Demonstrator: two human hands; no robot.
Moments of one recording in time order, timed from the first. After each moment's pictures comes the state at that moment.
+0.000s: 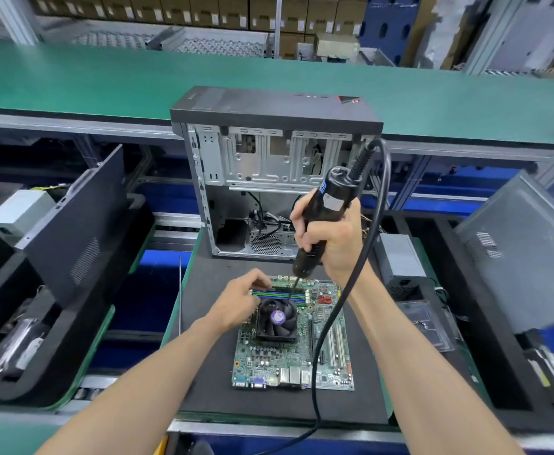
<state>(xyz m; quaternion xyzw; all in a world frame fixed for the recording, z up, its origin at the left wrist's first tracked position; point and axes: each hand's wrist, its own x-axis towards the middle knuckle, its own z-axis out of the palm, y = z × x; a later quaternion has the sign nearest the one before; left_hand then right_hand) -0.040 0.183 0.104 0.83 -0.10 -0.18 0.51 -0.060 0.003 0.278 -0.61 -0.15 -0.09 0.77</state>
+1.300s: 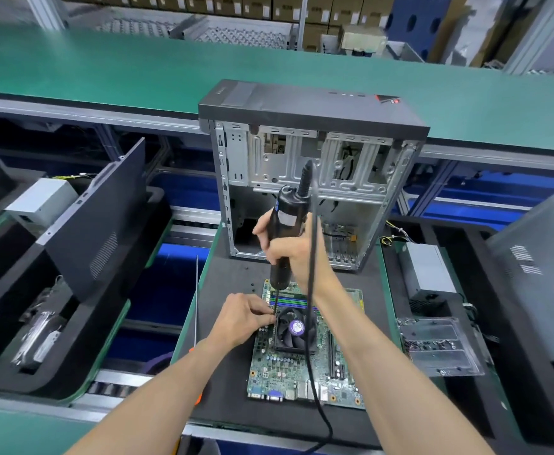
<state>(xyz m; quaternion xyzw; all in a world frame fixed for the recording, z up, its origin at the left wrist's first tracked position) -0.042 0.210 0.071 0.87 -0.03 -0.12 0.48 -0.027 0.074 0.242 -0.63 -0.15 0.00 0.76</state>
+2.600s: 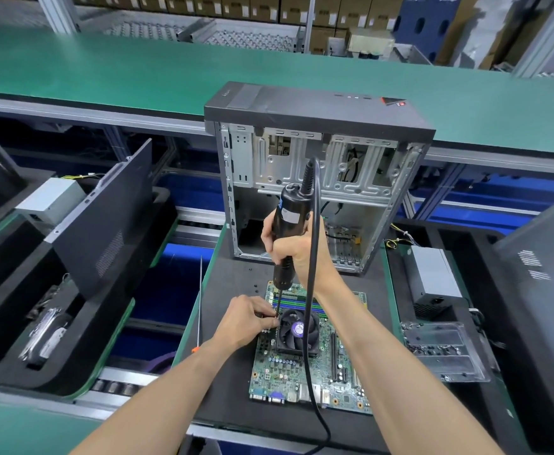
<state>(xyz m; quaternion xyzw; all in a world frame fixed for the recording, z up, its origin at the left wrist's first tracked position) -0.044 0.209 0.069 0.87 -0.04 -0.13 0.47 -0.023 0.072 0.246 -0.67 -0.15 -0.01 0.73</state>
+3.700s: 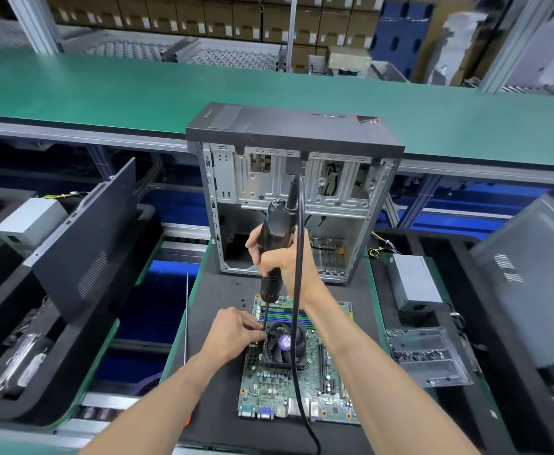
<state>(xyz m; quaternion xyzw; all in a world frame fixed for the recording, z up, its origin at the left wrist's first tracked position) -0.040 0.204 0.081 0.89 -0.01 -0.14 0.43 -0.023 0.064 0.250 -0.64 -0.14 0.01 0.76</state>
